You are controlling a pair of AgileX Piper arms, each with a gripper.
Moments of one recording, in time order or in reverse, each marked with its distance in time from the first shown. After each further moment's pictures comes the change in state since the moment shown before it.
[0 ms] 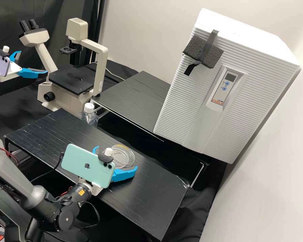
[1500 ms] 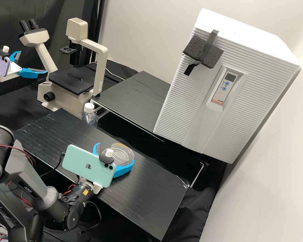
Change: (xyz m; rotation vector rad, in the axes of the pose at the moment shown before) left arm 0.000 0.000 0.000 0.000 0.000 0.000; right arm 0.014 -0.008 0.006 0.041 0.039 -0.046
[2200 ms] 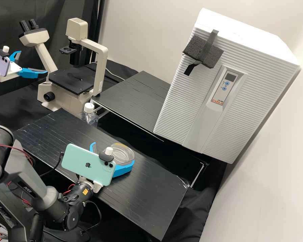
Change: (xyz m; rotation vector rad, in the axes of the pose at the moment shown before) left arm 0.000 0.000 0.000 0.000 0.000 0.000; right arm -0.001 0.002 -0.004 -0.011 0.020 0.021
